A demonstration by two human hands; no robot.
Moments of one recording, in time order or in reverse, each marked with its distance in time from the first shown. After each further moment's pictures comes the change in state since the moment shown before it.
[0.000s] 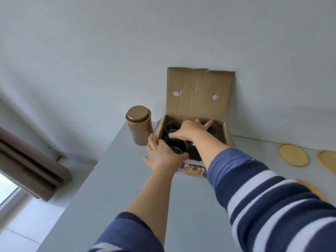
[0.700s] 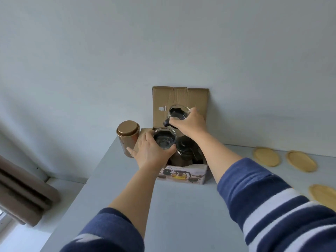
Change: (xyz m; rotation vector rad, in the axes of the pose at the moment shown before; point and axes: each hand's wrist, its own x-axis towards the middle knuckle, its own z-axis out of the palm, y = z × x) left_hand -0.015 0.020 -0.042 -0.151 0.168 0.201; right_hand -0.051 0.036 -0.053 0.761 0.438 -0.017
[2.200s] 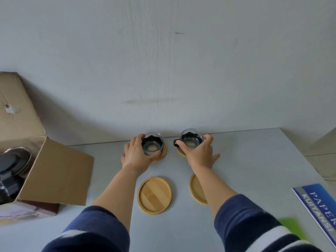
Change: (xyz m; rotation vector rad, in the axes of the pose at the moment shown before) left_hand -0.064 0.222 0.316 0.016 -0.395 0.272; right_hand 0.020 0.403 -0.215 -0.039 0.439 0.511
